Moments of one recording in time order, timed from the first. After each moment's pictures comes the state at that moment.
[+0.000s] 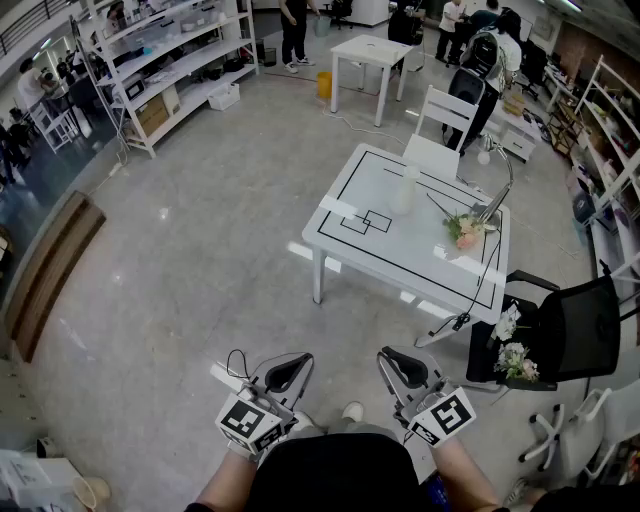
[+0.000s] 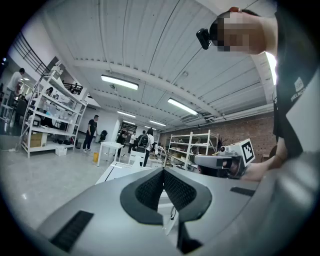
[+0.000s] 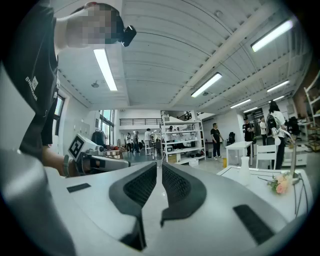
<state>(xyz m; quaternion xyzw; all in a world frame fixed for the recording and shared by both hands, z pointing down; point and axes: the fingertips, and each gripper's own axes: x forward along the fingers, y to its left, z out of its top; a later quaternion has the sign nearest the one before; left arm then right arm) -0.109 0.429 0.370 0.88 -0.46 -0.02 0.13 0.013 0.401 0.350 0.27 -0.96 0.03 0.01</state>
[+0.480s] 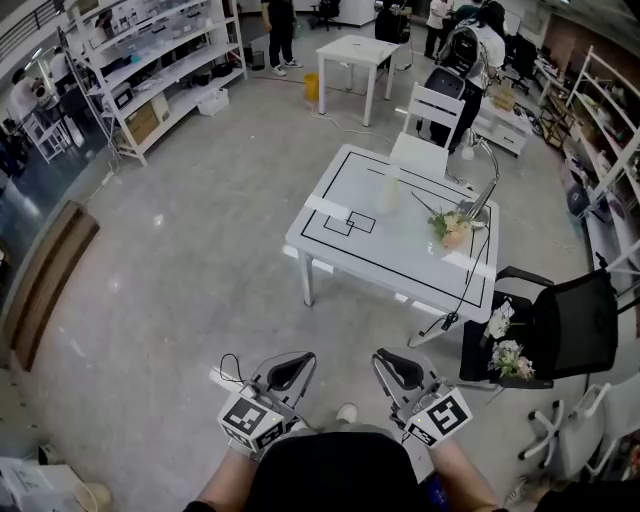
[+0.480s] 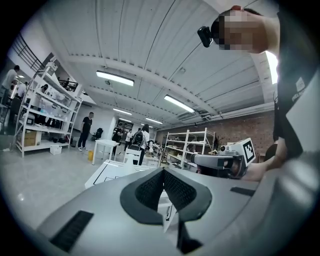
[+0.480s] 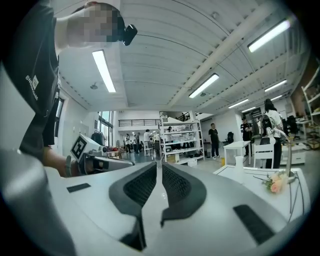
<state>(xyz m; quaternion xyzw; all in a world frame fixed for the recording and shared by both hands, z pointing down) -0.060 0.409 0.379 0.88 -0.45 0.00 0.13 0.053 0.390 0.357 0.27 -0.96 0.04 0.01</state>
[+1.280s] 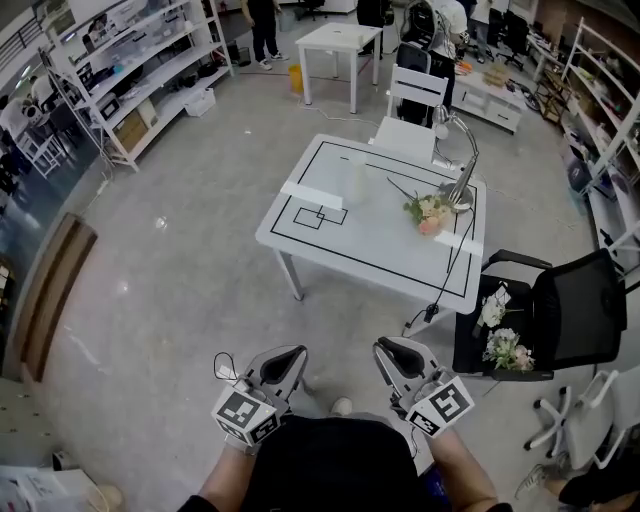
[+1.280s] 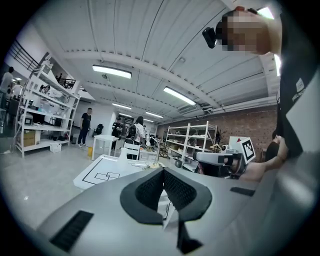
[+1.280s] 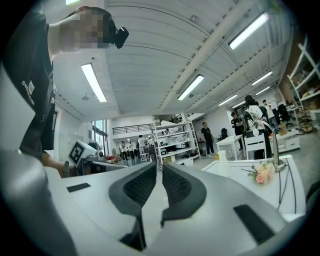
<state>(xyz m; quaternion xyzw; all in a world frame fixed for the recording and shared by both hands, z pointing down) 0.034 0.368 0.399 0.88 -0.46 0.03 0.14 0.166 0.342 0.381 0.29 -0.95 0.09 -0.03</state>
